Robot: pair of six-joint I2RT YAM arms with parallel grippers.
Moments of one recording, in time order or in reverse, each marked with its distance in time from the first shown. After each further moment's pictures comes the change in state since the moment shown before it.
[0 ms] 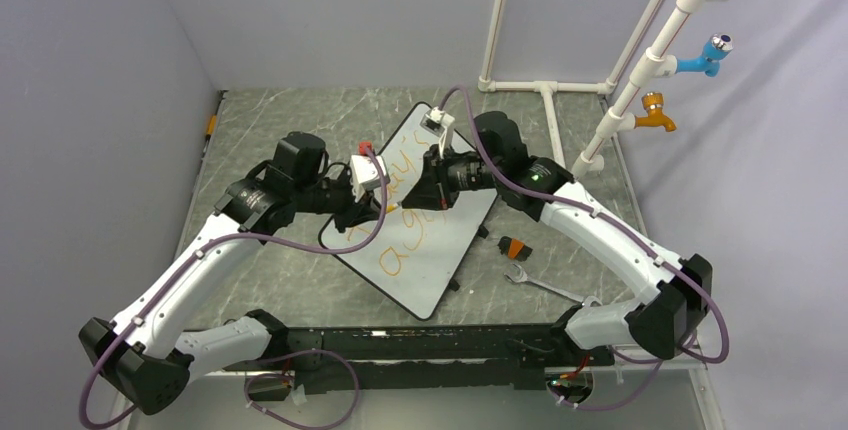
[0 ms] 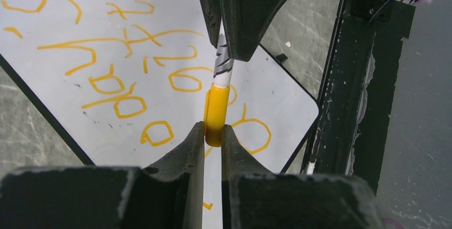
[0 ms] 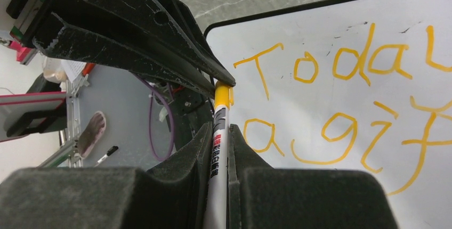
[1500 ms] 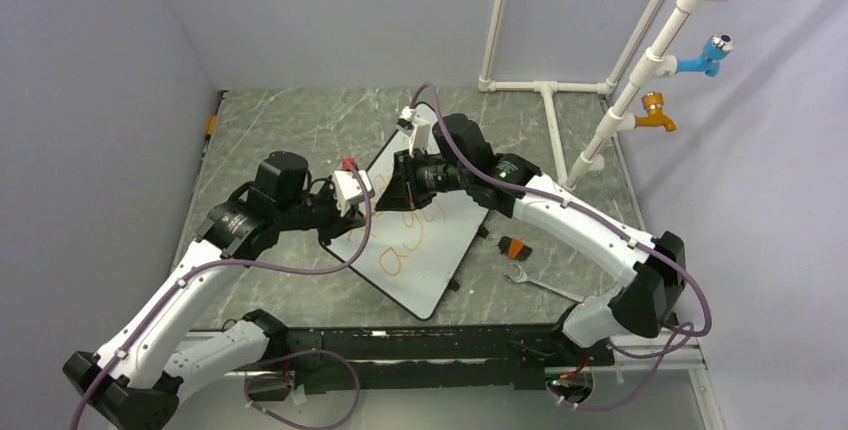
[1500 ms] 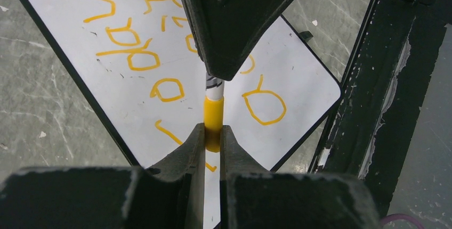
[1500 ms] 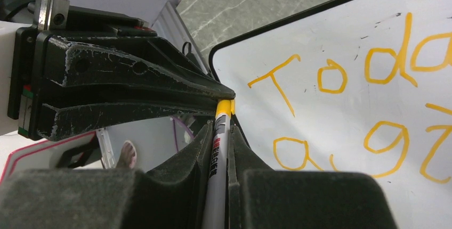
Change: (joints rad) left arm 0.018 -0.145 -0.112 -0.021 -0.114 0.000; right arm 0.137 0.139 0.117 -0.022 0.187 0.245
